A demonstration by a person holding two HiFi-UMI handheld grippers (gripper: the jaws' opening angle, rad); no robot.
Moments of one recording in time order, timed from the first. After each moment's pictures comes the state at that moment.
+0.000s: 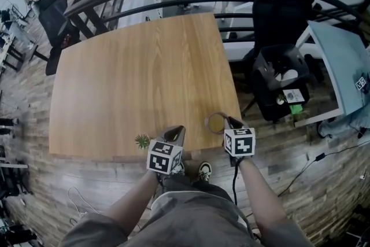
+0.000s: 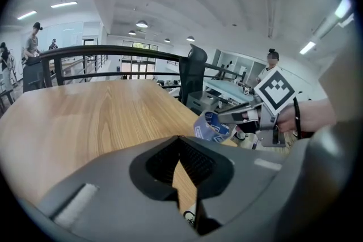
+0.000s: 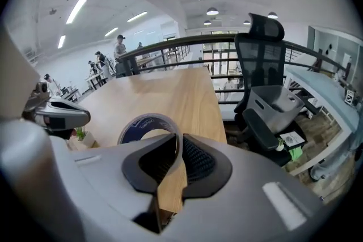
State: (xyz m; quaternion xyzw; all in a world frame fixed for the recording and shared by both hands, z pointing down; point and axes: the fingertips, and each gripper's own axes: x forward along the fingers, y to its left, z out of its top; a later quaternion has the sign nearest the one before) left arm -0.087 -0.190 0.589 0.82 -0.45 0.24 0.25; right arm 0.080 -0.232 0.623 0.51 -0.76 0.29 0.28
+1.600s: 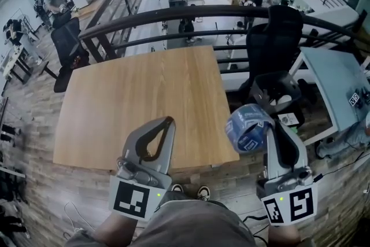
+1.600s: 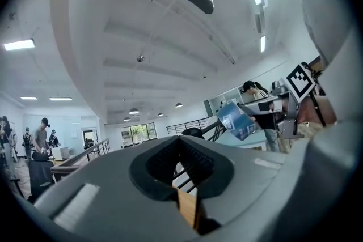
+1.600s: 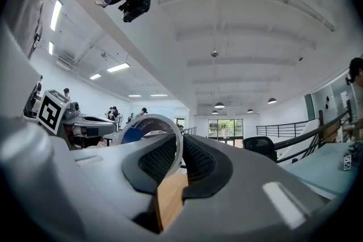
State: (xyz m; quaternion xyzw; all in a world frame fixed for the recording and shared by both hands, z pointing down) left arm -0.072 -0.143 0.236 0.86 -0.50 0.06 -0.11; right arm 0.123 -0.131 0.214 0.55 -0.84 -0.05 -0.02
